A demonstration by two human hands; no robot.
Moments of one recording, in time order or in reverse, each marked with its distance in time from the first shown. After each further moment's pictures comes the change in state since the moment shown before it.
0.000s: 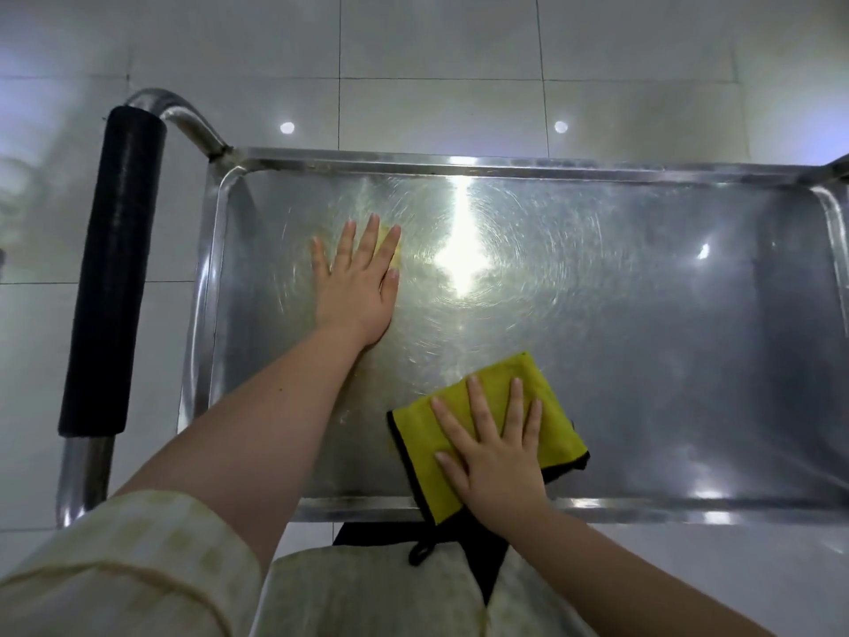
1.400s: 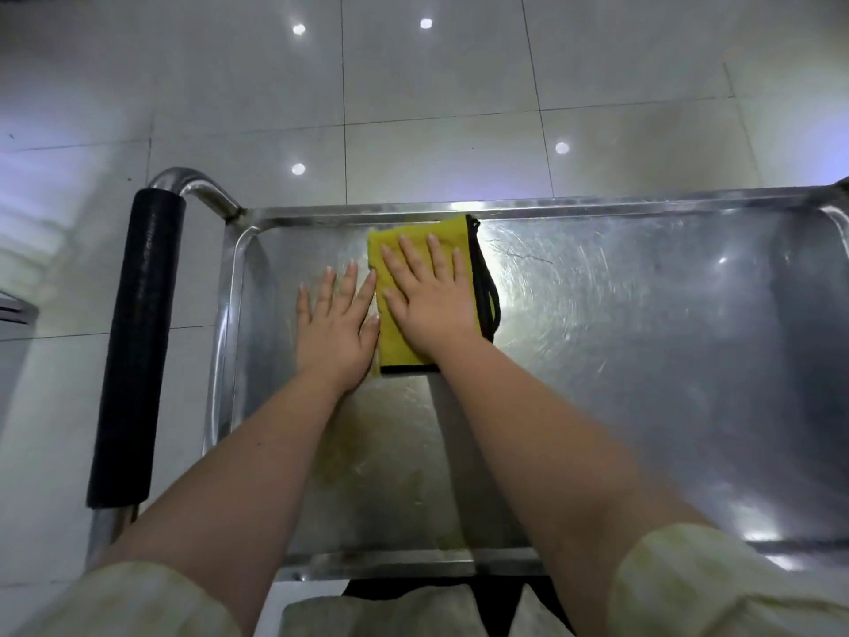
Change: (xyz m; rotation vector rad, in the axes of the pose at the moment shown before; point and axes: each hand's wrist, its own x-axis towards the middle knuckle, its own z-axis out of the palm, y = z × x) left_hand 0.005 -0.040 -0.006 0.016 0.021 0.021; right_hand 0.238 -0.017 -0.089 0.037 0.052 0.036
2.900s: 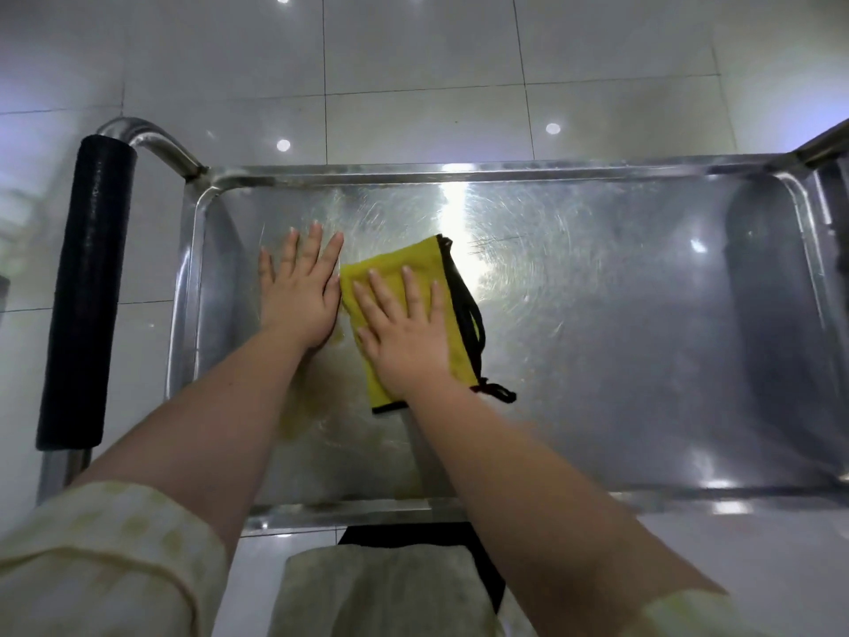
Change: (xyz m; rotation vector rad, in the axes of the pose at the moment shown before) left_hand -0.003 0.007 0.002 0.004 0.003 -0.033; right_hand -0.096 -0.007 0.027 -0.028 -0.069 -0.044
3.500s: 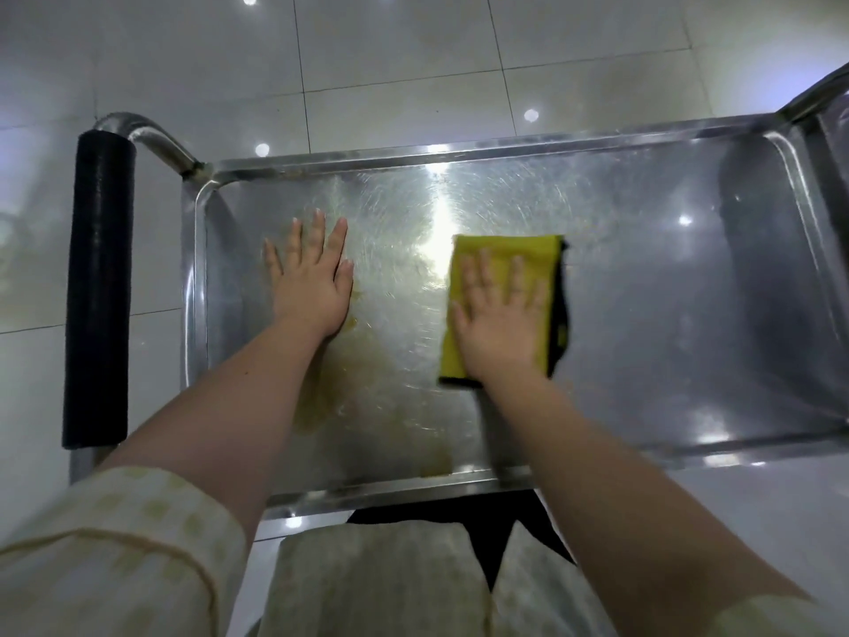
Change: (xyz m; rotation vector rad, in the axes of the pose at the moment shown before) left_hand -0.005 0.009 -0.006 0.009 -0.051 -0.010; right_hand -0.045 0.062 0.009 0.080 0.104 0.426
